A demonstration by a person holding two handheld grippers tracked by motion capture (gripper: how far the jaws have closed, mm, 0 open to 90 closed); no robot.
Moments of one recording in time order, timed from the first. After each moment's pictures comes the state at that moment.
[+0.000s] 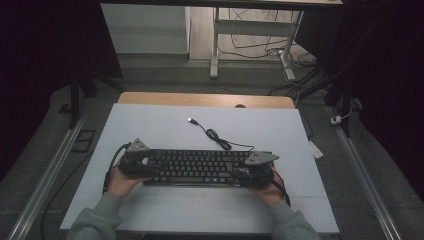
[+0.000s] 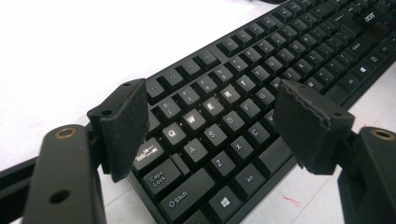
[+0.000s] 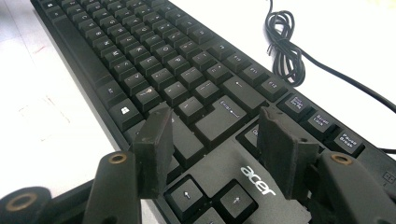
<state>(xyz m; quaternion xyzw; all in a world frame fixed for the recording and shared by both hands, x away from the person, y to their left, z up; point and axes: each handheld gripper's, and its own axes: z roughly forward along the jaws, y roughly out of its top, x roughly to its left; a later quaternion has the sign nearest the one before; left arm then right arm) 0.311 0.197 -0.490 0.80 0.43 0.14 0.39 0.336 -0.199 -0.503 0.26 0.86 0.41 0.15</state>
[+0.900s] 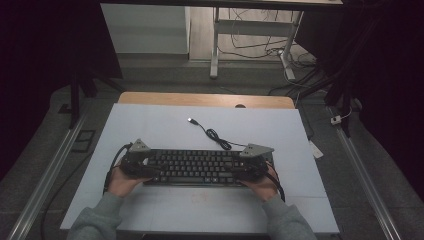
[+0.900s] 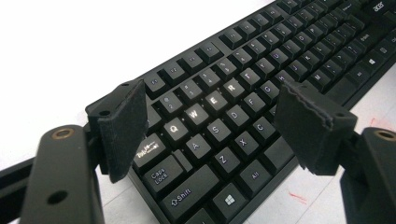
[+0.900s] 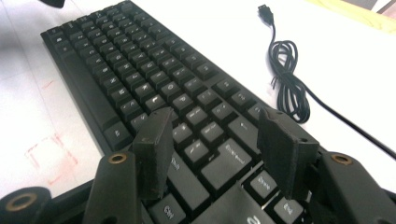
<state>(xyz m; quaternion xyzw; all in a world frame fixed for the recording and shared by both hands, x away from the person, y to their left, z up) 0.313 0.195 -0.493 0.81 0.43 0.13 0.38 0.348 -0.179 -0.488 0.26 0.85 0.44 0.15</state>
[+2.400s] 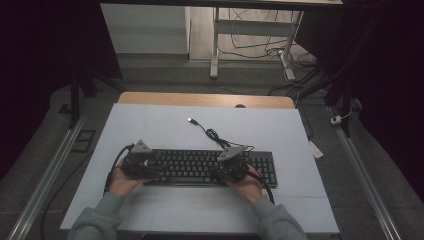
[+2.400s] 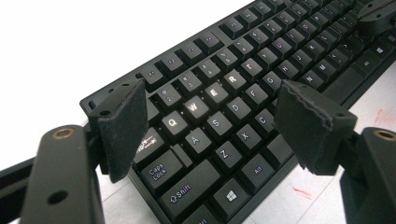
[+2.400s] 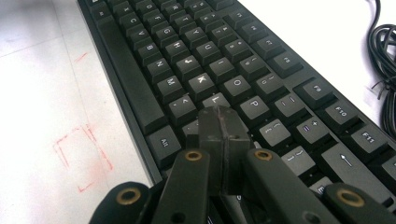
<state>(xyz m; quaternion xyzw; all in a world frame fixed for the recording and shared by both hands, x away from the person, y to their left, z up) 0.315 0.193 -0.498 0.82 0.43 0.13 0.37 0.352 -0.129 -0.506 0.20 0.90 0.38 0.08</state>
